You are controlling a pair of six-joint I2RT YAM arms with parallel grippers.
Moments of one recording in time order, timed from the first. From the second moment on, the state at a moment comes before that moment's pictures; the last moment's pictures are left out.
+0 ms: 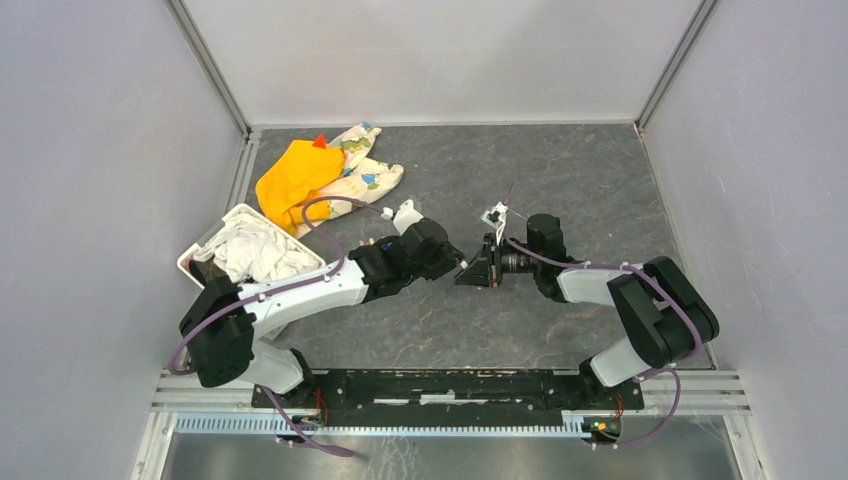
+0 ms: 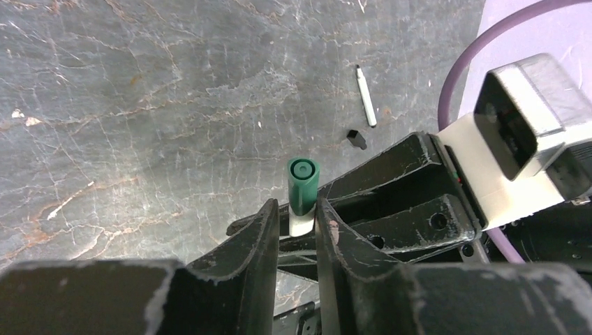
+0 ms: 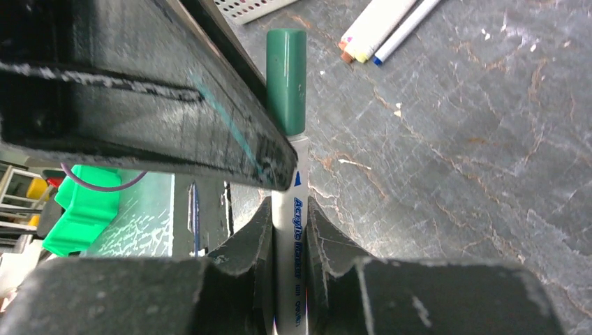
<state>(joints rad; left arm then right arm) -0.97 1.43 0.98 -0.24 -0.31 -1.28 0.44 1.54 0.50 0.66 -1.01 0.38</state>
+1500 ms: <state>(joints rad) -1.00 1.24 0.77 0.72 0.03 -0.53 0.20 1.10 0.59 0.50 -1.28 0.17</state>
